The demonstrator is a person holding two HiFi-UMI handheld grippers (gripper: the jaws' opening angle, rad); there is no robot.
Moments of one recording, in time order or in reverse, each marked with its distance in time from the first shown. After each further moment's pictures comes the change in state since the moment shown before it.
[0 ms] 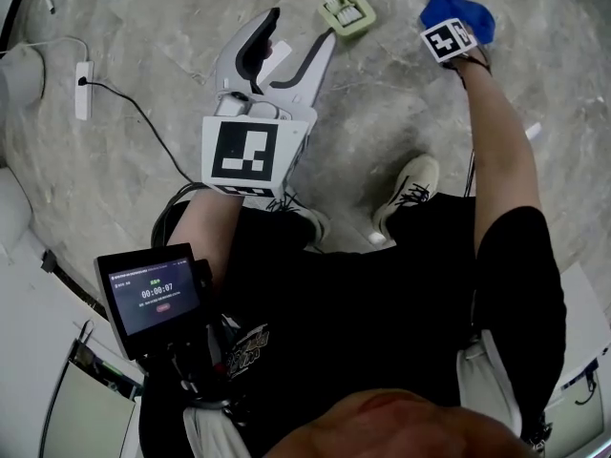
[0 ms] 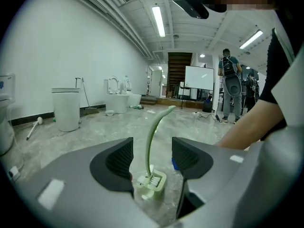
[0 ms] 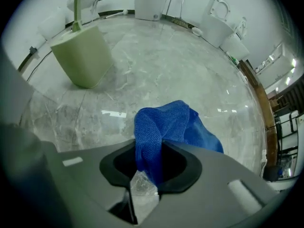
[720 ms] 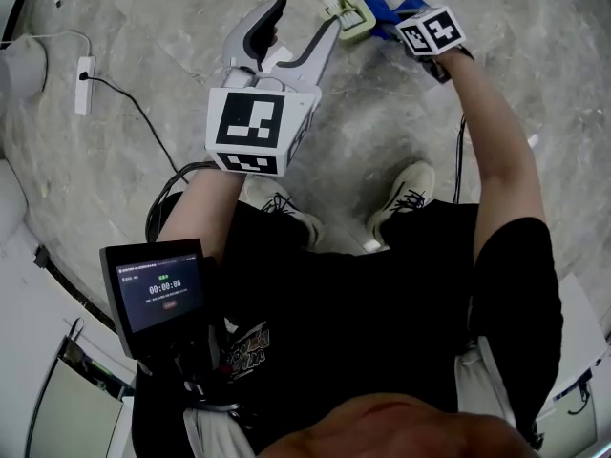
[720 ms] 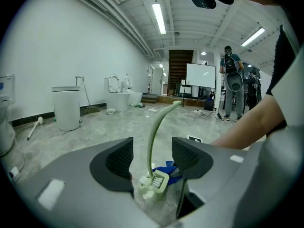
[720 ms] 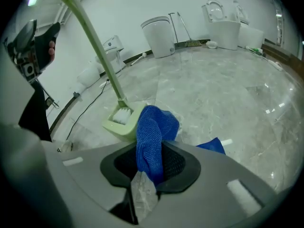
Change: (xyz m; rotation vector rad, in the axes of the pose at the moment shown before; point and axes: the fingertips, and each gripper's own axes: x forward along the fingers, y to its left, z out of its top) left arm 0.019 0.021 0.003 -0.013 0.038 0.014; right arm -0.077 0.096 0.129 0.089 -0.347 0.564
